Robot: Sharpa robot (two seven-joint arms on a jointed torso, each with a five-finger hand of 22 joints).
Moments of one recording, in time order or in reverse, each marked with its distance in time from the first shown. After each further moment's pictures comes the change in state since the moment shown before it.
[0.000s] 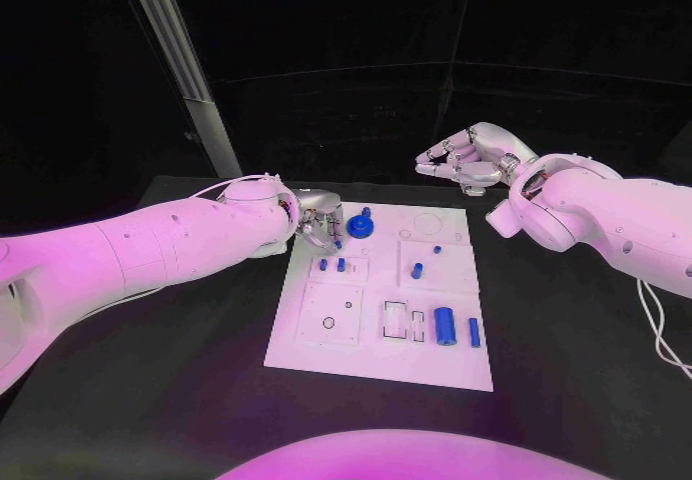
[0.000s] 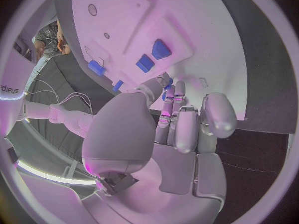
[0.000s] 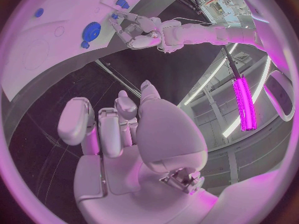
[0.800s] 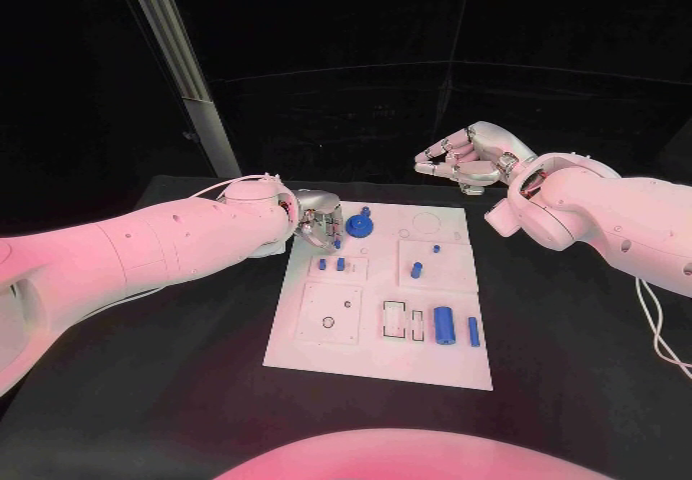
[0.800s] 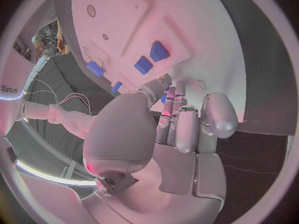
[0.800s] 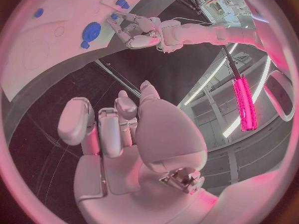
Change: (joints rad) left arm -0.002 0.007 -0.001 -0.012 0.000 0.010 -0.004; left_hand -0.013 -0.013 0.008 -0.003 -0.005 -0.043 0.018 -0.048 -0.008 0.005 0.005 -0.028 0.002 0.000 0.000 0.000 -0.011 -0.010 0.000 0.000 0.000 0.007; right arm 0.000 0.000 0.000 0.000 0.000 0.001 -0.001; right_hand 0.007 0.007 -0.003 0.003 0.000 0.000 0.000 0.000 0.000 0.000 0.000 0.000 0.002 0.000 0.000 0.000 0.000 0.000 0.000 0.000 0.000 0.001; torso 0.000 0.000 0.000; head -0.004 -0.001
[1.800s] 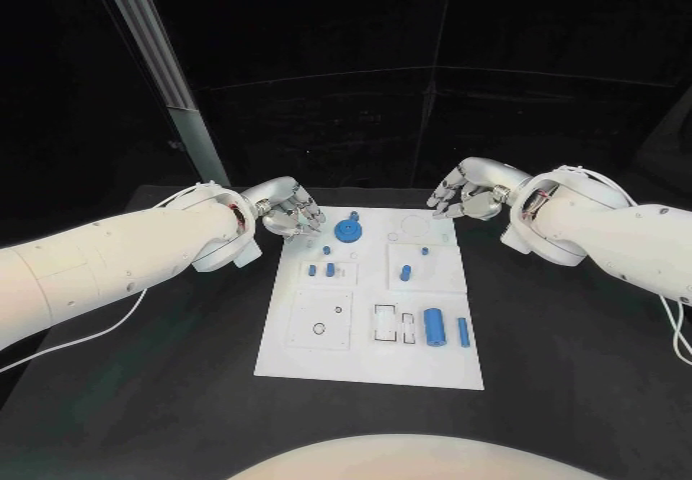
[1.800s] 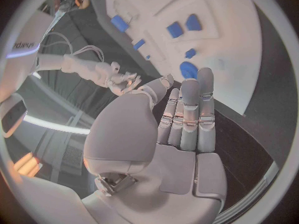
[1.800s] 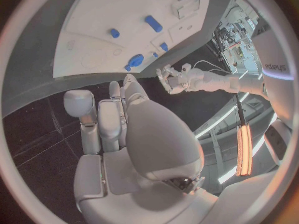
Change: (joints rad) left arm 0.005 -0.152 0.001 0.101 0.461 -0.167 0.189; left_hand 0.022 0.011 -0.013 -0.007 0.000 -0.056 0.043 -0.018 0.002 -0.096 0.051 -0.028 0.000 -0.243 0.042 -0.363 -0.584 0.071 -0.248 0.039 -0.478 -0.407; right arm -0.043 -0.085 -0.001 0.048 -0.476 0.047 -0.144; right_hand 0.263 -0.006 0.069 -0.101 -0.088 0.082 -0.004 0.035 0.001 -0.178 0.004 -0.850 -0.809 -0.003 0.003 -0.233 -0.191 0.047 -0.071 -0.003 -0.163 -0.233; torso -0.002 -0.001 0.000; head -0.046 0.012
